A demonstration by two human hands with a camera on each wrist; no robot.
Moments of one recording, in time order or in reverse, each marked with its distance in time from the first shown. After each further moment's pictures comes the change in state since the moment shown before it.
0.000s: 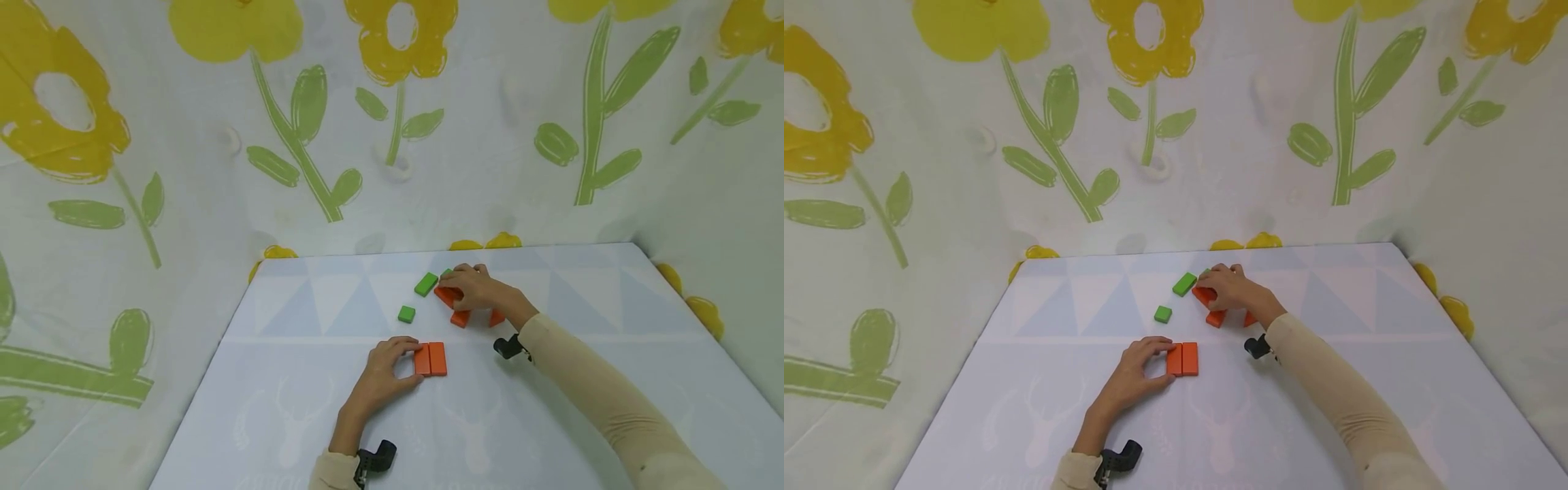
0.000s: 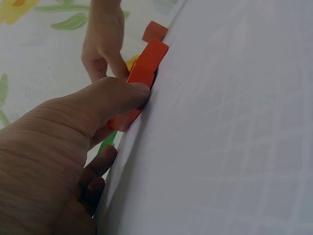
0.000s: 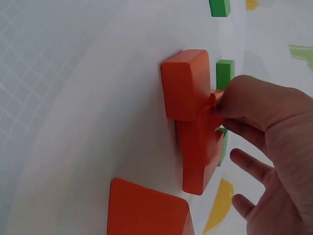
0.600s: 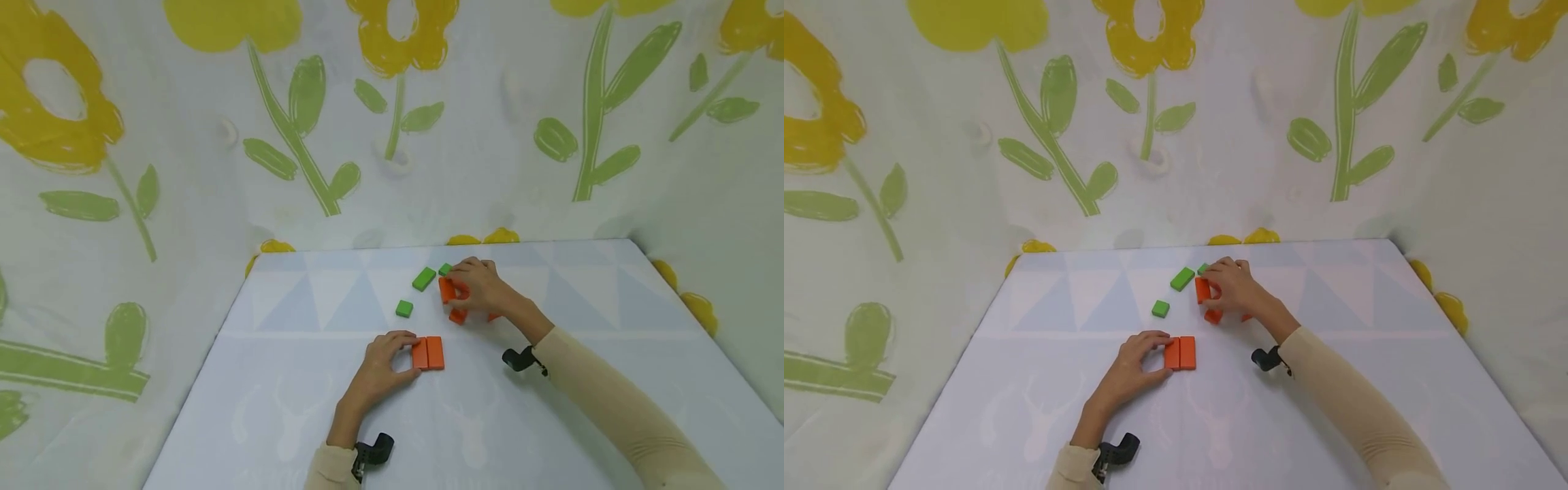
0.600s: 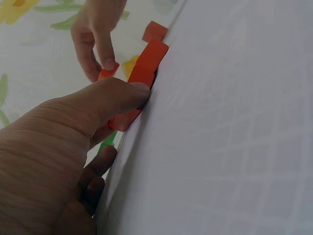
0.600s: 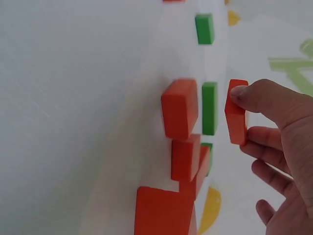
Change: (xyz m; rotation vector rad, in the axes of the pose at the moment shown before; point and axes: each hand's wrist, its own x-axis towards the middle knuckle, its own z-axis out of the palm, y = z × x) left_hand 0.001 0.000 -0.001 0.030 -0.012 -0.006; right_hand -0.029 -0.009 0.003 -0.020 0.267 -0.022
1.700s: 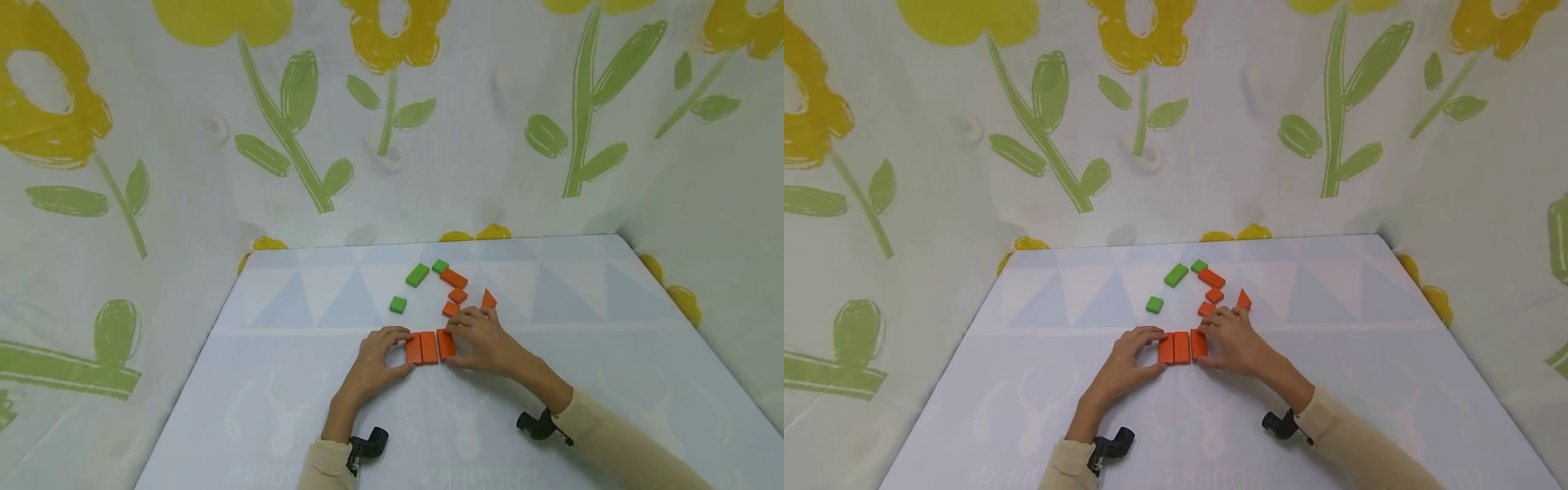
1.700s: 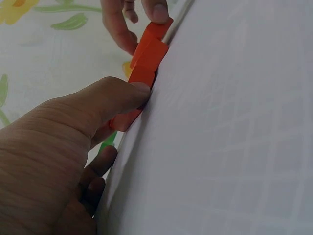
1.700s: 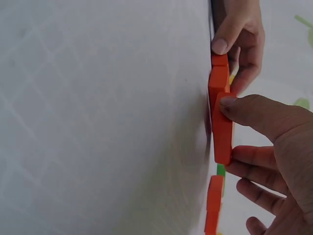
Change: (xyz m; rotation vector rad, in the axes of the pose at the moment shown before) left_hand 0.002 -0.002 0.001 0.009 0.001 0.013; right_hand -0.091 -0.048 0.034 -0.023 0.126 -0.145
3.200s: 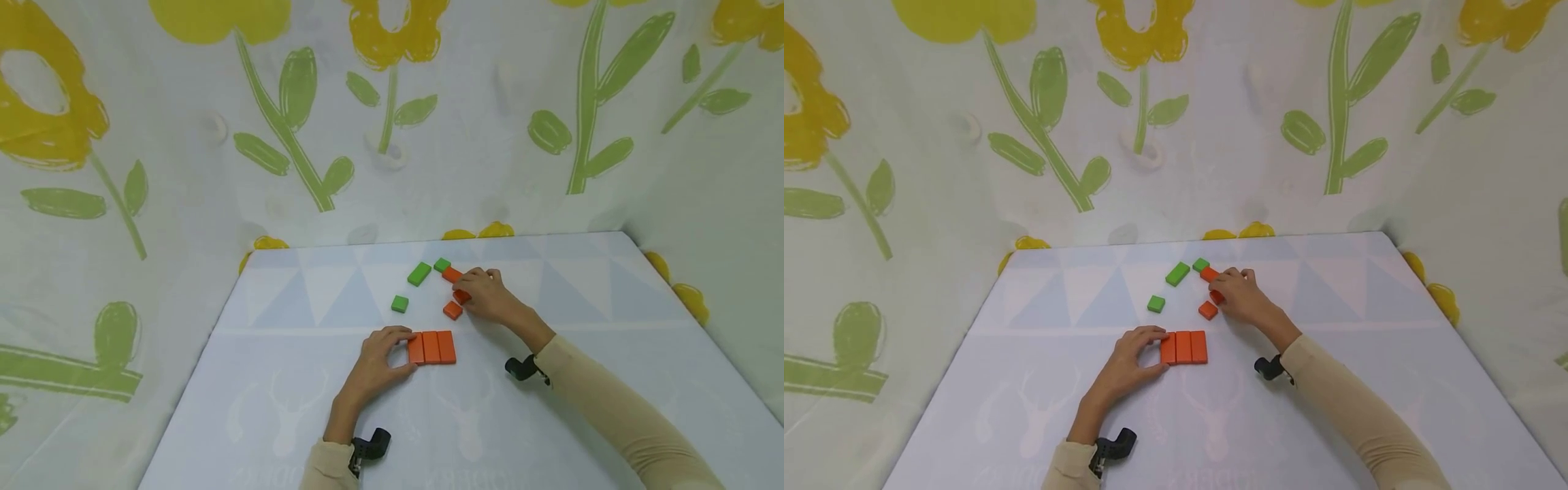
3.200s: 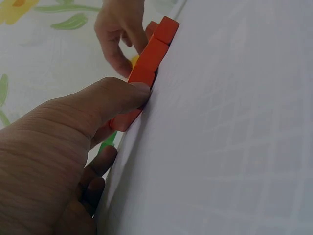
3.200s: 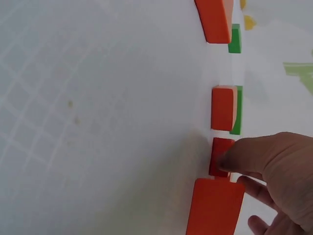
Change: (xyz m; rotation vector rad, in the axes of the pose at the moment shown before) left_hand 0.000 0.000 0.000 -0.006 0.000 0.009; right_hand 0.063 0.062 -0.010 -0.028 -0.174 0.247
